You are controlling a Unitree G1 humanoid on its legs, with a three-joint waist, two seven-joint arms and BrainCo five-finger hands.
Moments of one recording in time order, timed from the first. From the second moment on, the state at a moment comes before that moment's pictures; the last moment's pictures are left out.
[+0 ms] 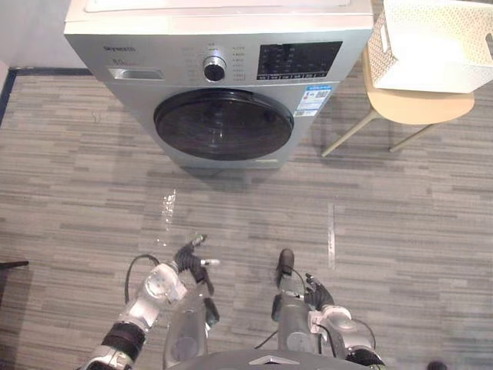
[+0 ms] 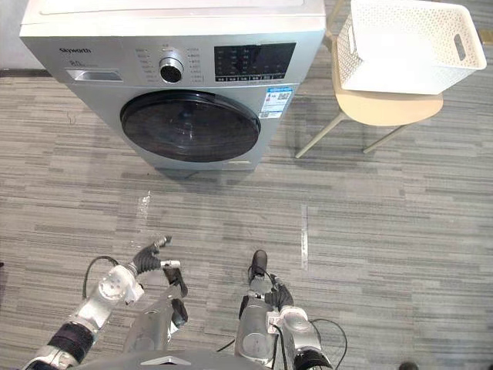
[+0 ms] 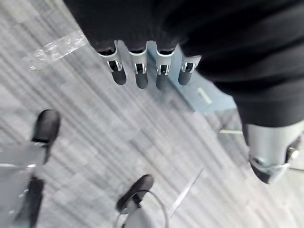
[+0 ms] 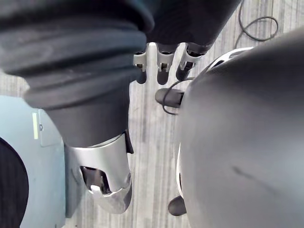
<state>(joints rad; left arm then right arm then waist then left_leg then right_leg) -0.12 0.24 -0.28 0.59 0.33 -0.01 -0.15 -0.02 -0.14 -0.04 0.87 0.07 -0.05 0.05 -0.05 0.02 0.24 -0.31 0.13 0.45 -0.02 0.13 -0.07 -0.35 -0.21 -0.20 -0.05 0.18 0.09</state>
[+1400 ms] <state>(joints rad) 0.10 -0.06 0.23 0.84 0.10 -0.05 0.10 0.16 -0.13 -0.19 0.92 -0.03 -0.03 -0.04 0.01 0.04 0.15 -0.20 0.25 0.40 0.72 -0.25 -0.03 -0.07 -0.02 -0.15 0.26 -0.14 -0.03</state>
